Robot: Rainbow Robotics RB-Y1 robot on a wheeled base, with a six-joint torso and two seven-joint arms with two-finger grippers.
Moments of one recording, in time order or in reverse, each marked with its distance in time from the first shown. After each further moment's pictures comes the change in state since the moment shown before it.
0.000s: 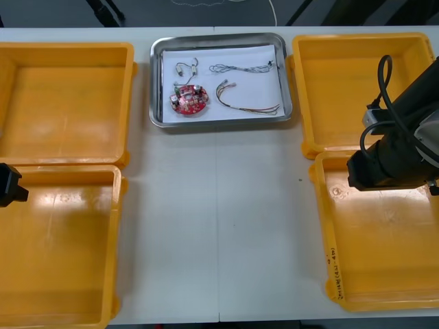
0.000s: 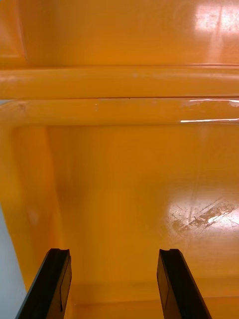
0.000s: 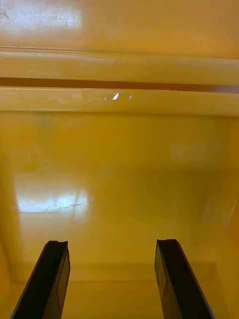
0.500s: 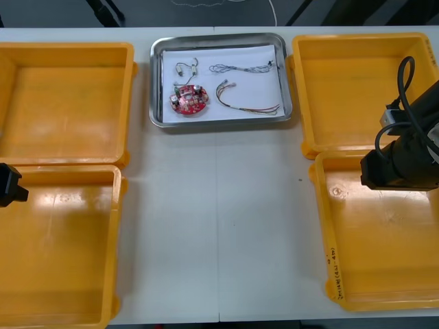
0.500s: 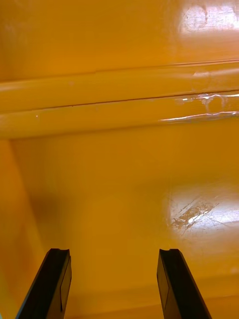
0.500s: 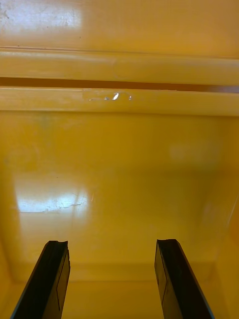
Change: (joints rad) right arm 0.068 0.025 -0.083 0.000 0.073 -0.002 0.021; left arm 0.000 0.000 0.000 0.000 0.000 0.000 0.000
